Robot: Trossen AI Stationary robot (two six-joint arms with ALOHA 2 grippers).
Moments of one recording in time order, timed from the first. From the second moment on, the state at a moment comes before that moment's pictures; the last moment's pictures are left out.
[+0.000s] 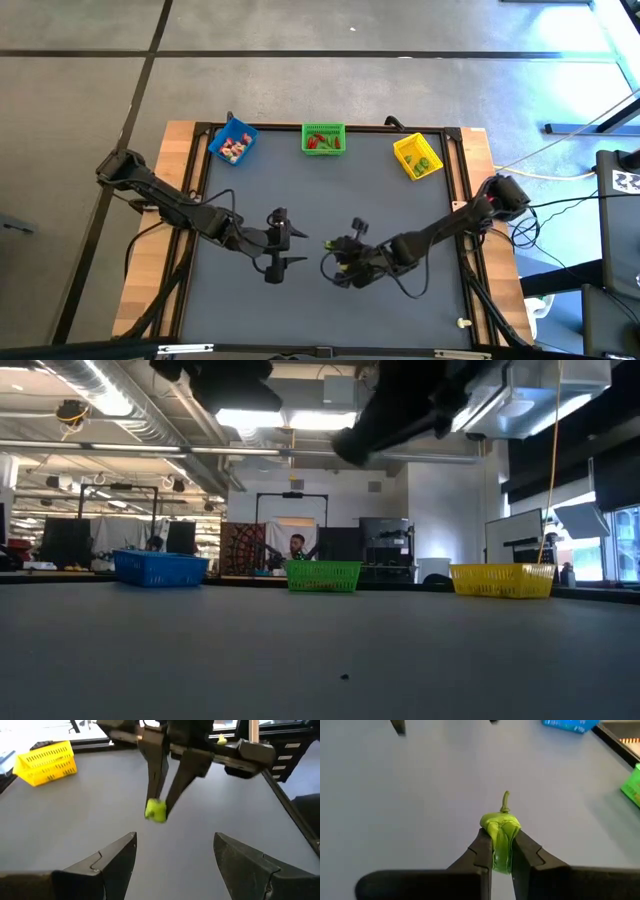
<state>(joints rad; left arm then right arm) -0.43 1.40 0.85 0.01 -0.43 -0.16 0.48 1.77 1.21 -0.26 0.66 0.46</state>
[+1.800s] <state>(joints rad) -0.40 1.43 0.84 0.10 -0.37 -0.07 0.47 1.85 1.21 0.17 0.68 0.08</state>
